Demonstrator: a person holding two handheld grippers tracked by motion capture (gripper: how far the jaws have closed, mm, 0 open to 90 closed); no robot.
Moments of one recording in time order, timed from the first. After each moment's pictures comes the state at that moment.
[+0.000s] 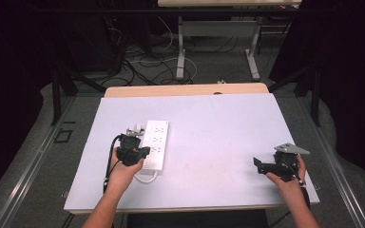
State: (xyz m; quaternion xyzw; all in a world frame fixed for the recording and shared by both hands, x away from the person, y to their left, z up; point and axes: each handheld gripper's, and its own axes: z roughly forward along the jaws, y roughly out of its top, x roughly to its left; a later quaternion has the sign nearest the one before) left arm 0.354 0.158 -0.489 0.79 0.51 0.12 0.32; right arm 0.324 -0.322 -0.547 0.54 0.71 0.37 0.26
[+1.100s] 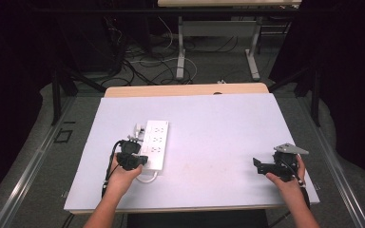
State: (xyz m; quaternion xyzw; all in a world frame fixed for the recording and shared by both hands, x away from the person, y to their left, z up) left arm 0.353 0.161 -0.510 0.80 0.54 0.09 0.26; right arm 0.324 -0.322 -0.549 0.53 0.71 0.37 0.26
